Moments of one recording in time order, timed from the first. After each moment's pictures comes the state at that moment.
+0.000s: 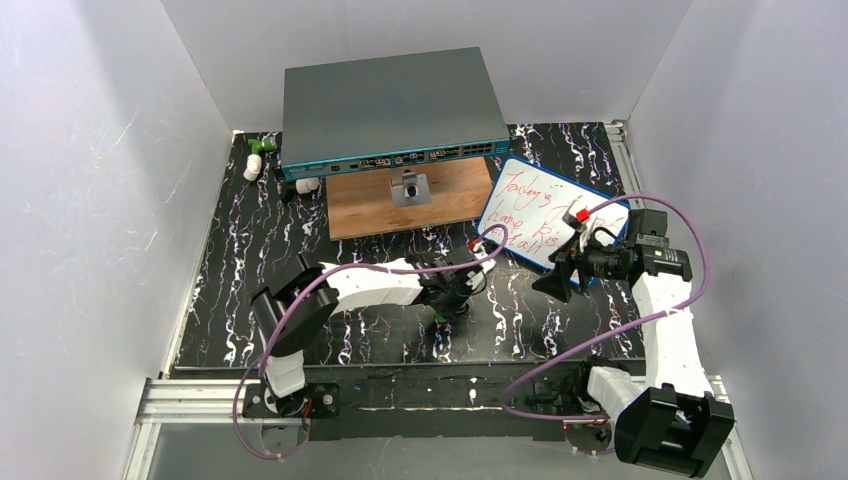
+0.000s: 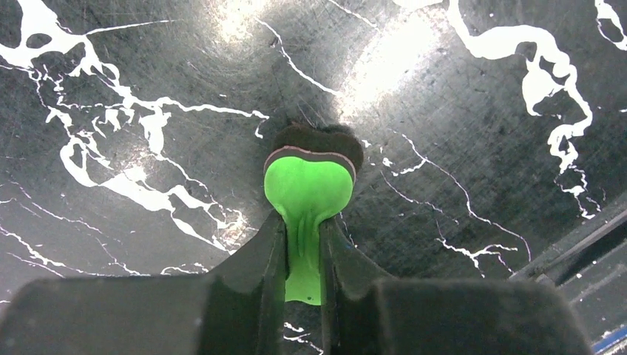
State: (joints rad) left arm -1.06 1.83 1.16 -0.45 -0.07 -0.20; right arm -0.17 0.99 0.85 -0.96 -1.04 -0.79
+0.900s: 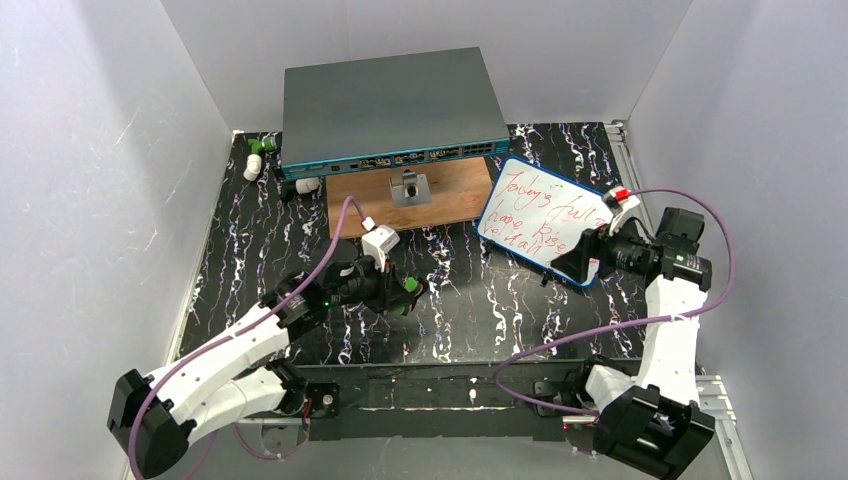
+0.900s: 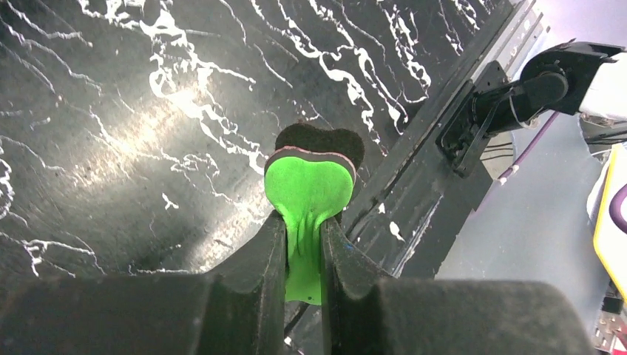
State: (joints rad) left arm -0.75 0.90 0.65 -0.26 0.33 -0.37; right arm -0.36 0.96 0.89 -0.89 -1.03 -0.50
